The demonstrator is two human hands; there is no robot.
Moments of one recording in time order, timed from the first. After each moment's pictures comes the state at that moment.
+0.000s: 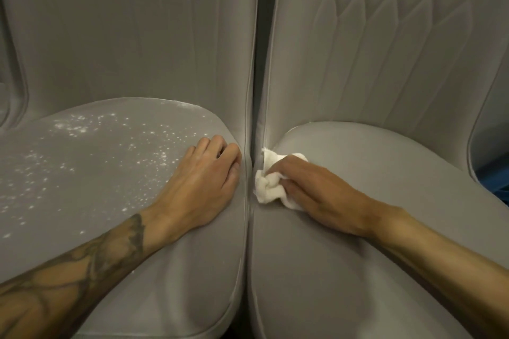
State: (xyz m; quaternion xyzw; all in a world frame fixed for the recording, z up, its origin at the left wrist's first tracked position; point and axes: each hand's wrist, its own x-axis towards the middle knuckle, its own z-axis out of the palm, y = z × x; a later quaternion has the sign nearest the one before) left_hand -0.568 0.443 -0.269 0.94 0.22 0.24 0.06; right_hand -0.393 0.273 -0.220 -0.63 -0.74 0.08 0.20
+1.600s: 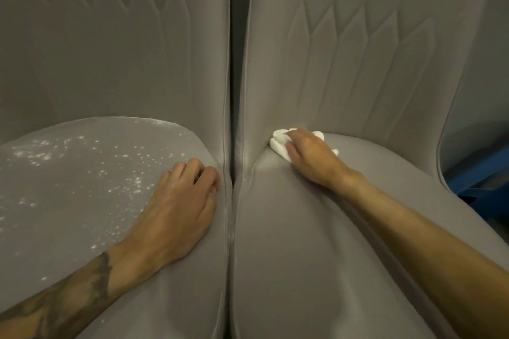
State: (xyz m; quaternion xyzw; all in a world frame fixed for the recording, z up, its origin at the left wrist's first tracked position) left_hand -0.570 0.443 -0.269 0.95 0.22 0.22 0.08; right_hand -0.298 0.337 -0.244 -0.85 -0.49 0.05 0.19
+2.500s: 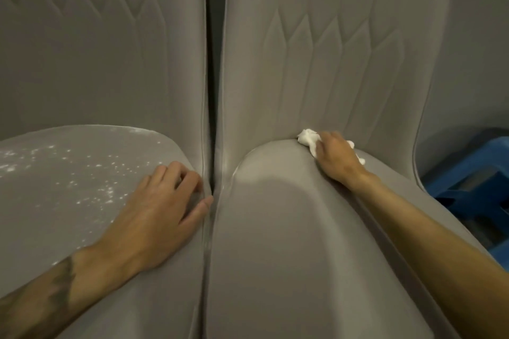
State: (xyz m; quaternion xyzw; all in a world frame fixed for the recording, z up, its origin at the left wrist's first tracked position) left_hand -0.561 0.447 -0.265 0.96 0.21 0.19 0.08; right_hand -0.220 0.295 -0.246 -0.90 -0.38 -0.03 0.19
